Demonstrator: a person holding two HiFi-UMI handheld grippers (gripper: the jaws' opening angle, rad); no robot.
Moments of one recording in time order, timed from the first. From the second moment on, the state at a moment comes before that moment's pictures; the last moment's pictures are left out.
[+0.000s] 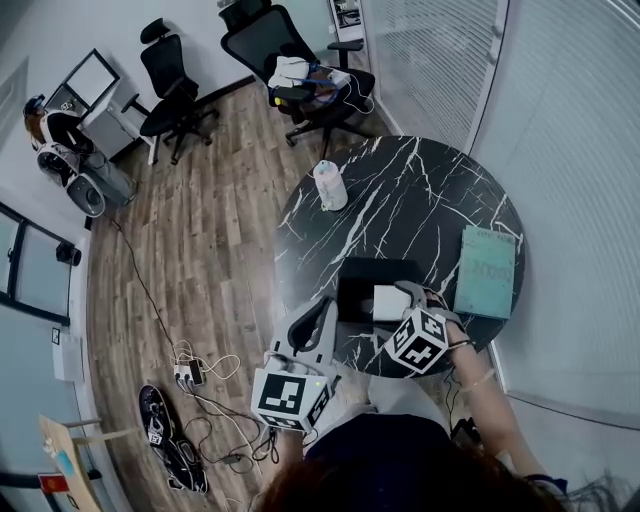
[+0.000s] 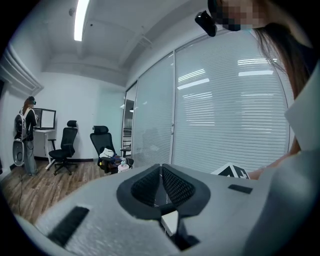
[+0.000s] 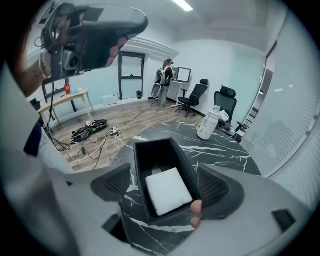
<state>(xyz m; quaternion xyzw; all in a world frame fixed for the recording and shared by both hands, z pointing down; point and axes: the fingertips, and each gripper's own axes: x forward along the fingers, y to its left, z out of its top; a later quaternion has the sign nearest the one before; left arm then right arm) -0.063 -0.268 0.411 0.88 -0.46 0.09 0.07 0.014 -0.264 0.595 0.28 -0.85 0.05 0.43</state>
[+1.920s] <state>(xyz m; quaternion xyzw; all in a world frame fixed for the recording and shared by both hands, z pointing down) -0.103 -0.067 0.386 0.91 -0.41 0.03 0.04 -0.006 -0.104 0.468 0.51 -0.81 0.00 0.28</state>
